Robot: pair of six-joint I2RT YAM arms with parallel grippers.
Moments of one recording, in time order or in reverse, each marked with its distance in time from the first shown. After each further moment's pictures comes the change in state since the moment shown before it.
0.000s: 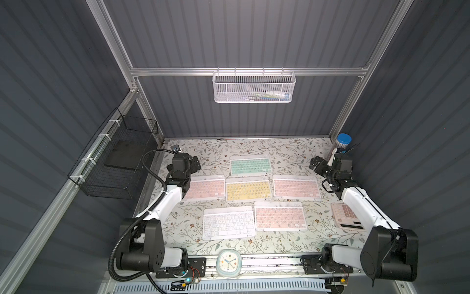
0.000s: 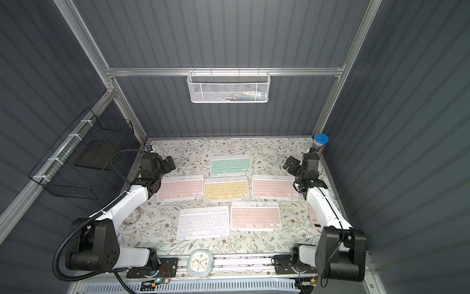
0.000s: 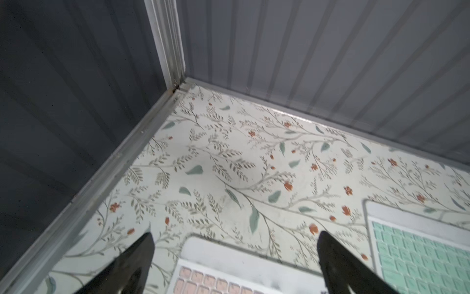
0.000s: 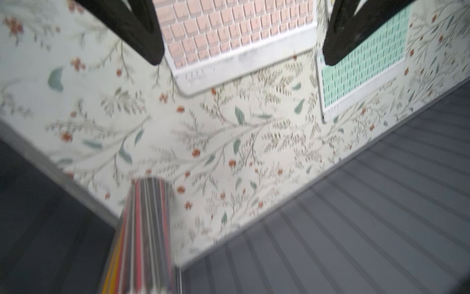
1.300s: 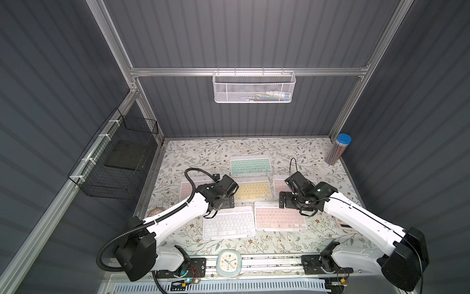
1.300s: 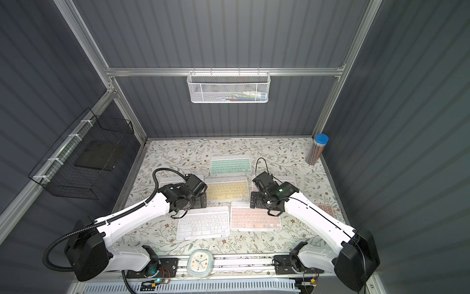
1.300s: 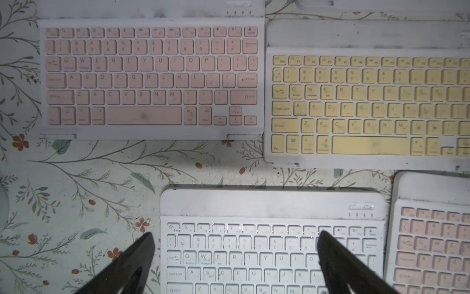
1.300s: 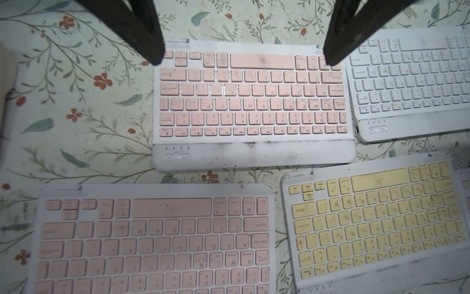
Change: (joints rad) left arm -0.626 -0.010 0.091 -0.809 -0.023 -0.447; right arm 0.708 -0.047 0.105 -0.753 0.200 0.222
